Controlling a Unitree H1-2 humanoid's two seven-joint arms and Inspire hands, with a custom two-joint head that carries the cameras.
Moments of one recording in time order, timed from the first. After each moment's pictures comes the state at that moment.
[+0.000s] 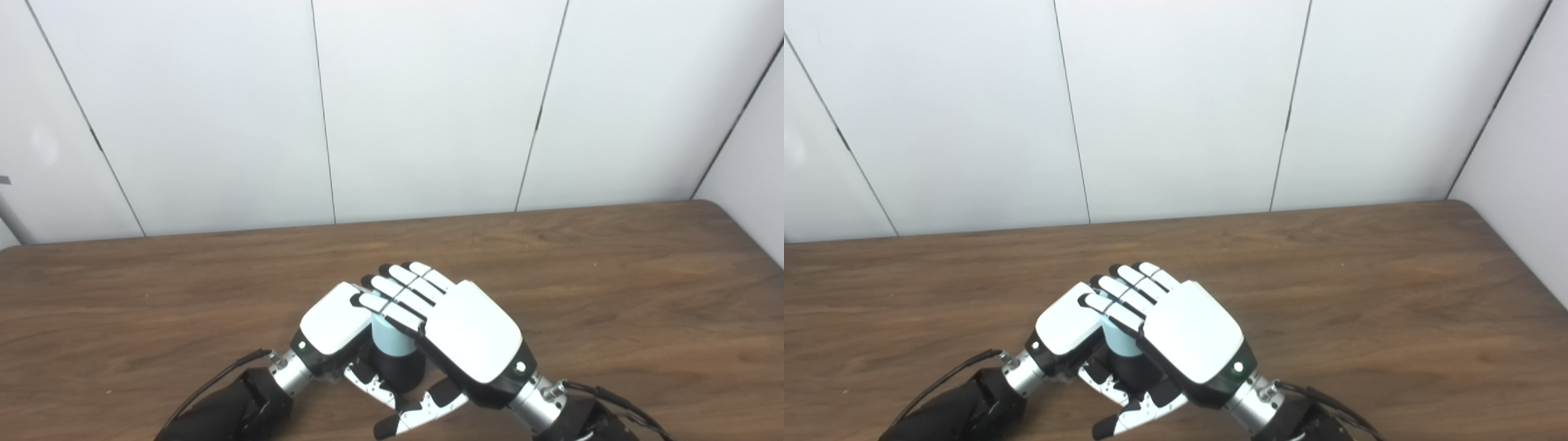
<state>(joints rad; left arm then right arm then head) -0.61 0.32 -0.92 0.57 0.84 -0.47 0.61 -0.12 -0.30 0.42 -0.44 -1.19 -0.16 0.03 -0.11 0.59</state>
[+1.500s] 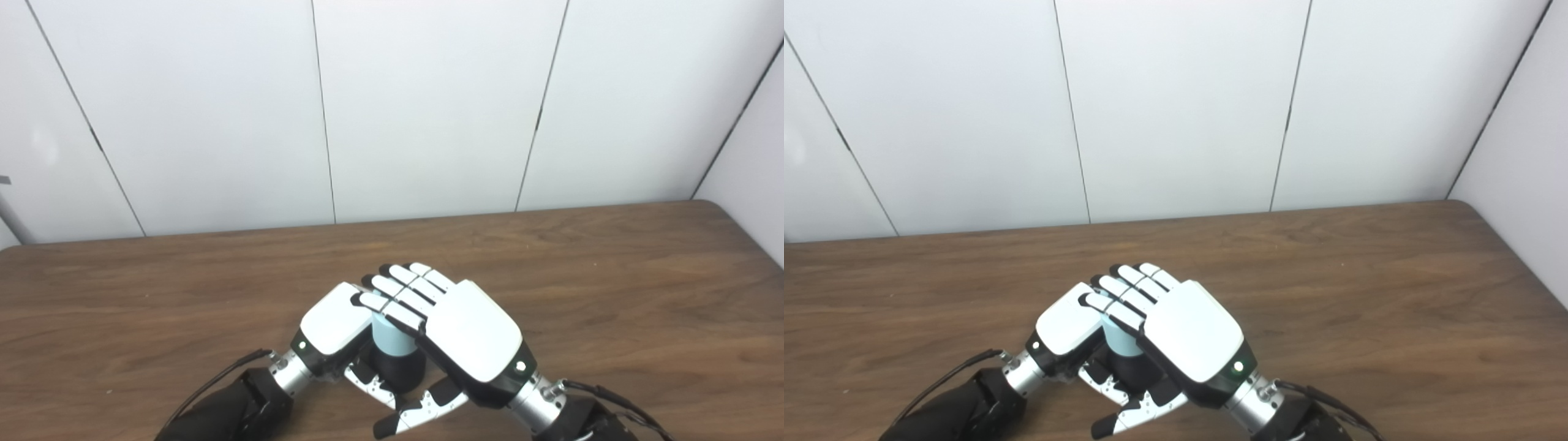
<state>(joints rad) -0.61 0.32 -0.92 0.57 0.83 -0.47 0.61 -0.12 -0.30 0.43 -0.44 -1.17 -0.15 0.03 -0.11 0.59</state>
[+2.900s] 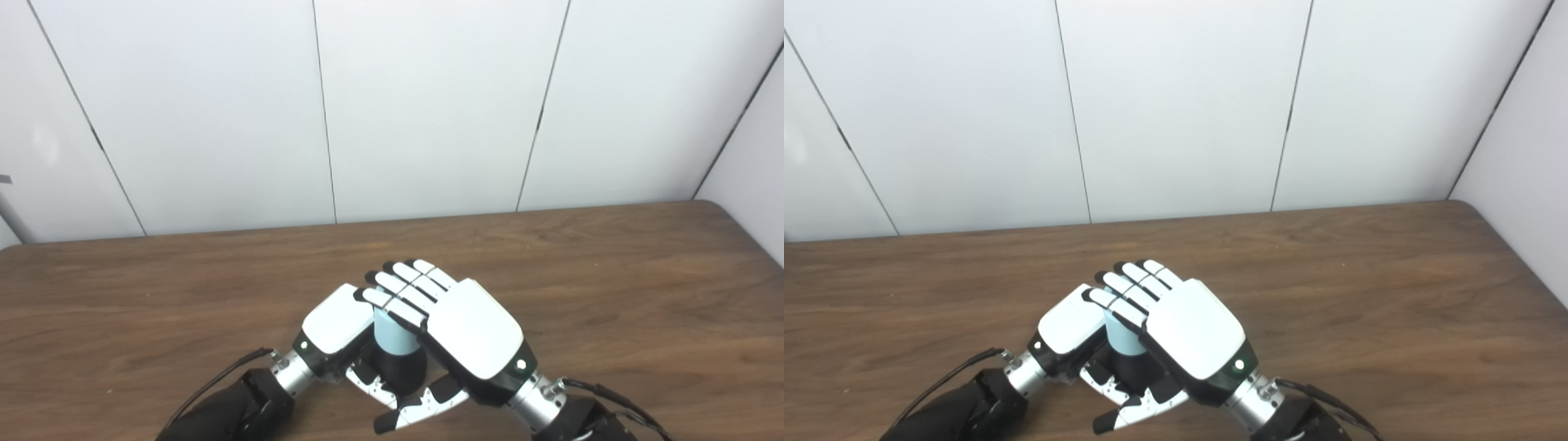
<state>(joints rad) -0.61 0.33 -0.92 0.55 0.78 -0.47 0.55 -0.12 -0.30 0.43 -0.44 -1.17 -0.12 0.04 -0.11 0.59</state>
